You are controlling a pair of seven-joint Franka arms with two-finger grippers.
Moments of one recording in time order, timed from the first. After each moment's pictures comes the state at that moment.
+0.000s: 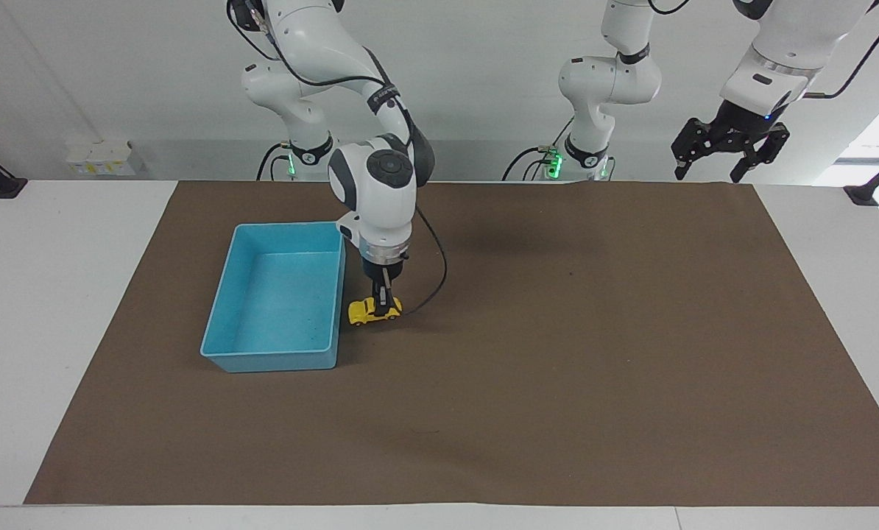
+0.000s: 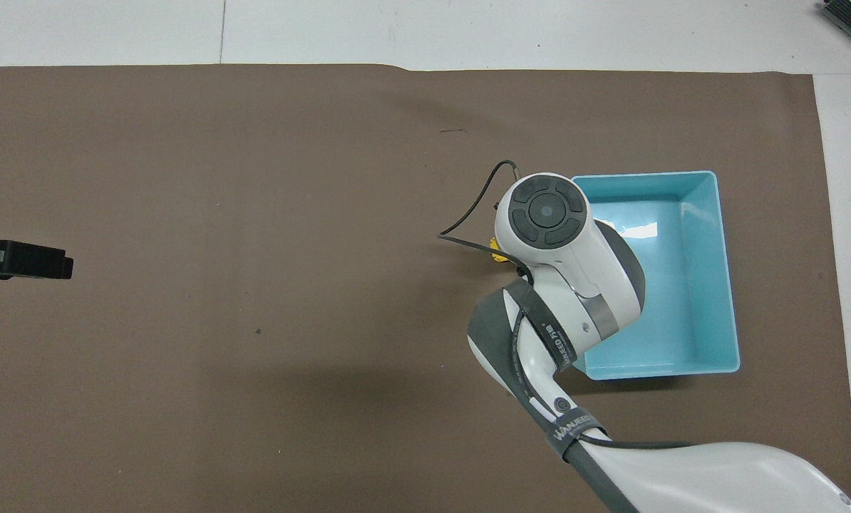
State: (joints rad) left arm -0.18 -0.14 0.09 -1.67 0.00 1.56 0.03; right arm 0.48 0.29 -0.05 -1.80 -0.18 2.12 2.00
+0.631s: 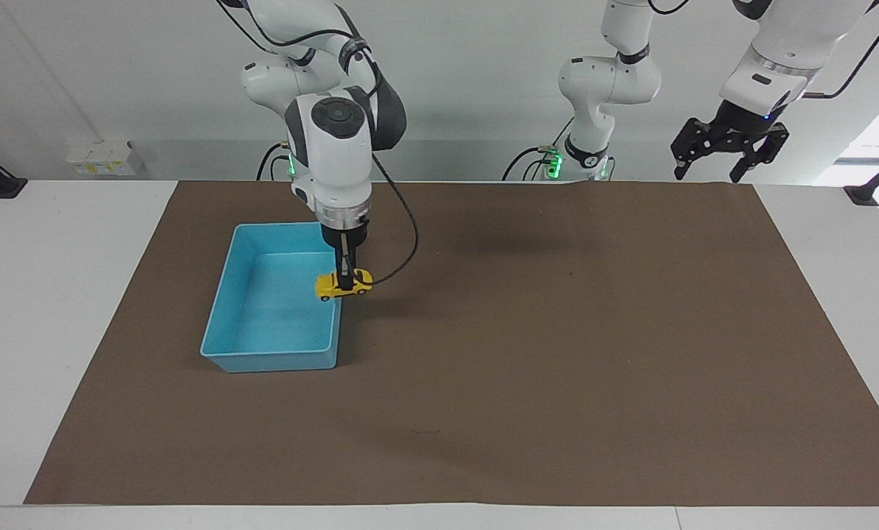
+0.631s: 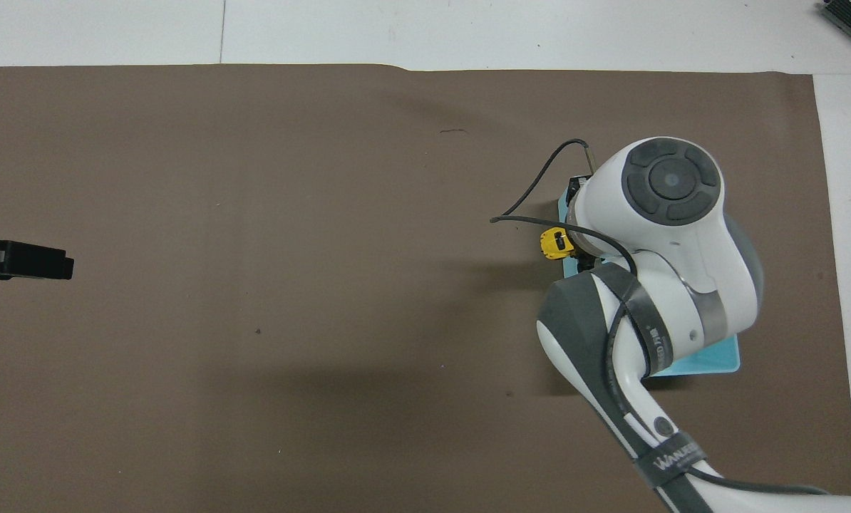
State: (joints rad) left arm -0.18 -0.14 0.09 -1.67 0.00 1.56 0.03; right arm 0.38 0.16 -0.06 -1.80 -0.14 1.98 1.81
